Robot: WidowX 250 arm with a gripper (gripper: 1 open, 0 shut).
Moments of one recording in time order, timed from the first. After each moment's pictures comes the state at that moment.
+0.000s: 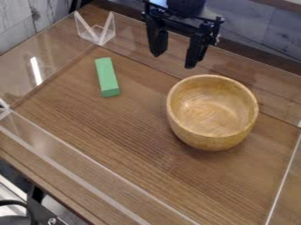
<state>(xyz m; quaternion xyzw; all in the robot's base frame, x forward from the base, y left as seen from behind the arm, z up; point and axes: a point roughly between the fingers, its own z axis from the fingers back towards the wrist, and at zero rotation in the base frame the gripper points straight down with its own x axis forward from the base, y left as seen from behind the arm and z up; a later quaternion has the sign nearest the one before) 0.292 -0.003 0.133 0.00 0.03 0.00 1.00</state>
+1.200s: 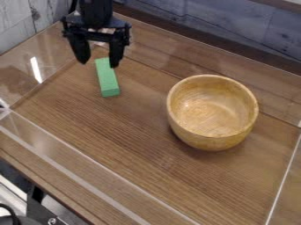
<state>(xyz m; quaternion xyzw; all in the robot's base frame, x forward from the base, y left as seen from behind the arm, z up) 0.281 0.125 0.083 0.00 0.00 0.18 0.98</state>
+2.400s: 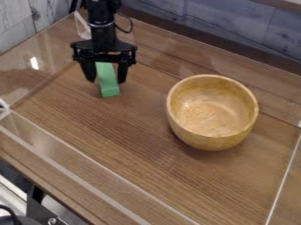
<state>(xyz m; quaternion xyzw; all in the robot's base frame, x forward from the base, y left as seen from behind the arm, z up) 0.302 0.130 0.037 0.02 -0.01 0.25 0.97</state>
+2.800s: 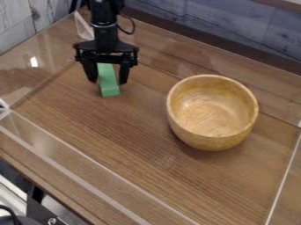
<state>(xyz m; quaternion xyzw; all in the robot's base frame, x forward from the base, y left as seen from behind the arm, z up) 0.306 0.130 0.033 0.02 -0.01 0.25 0.97</state>
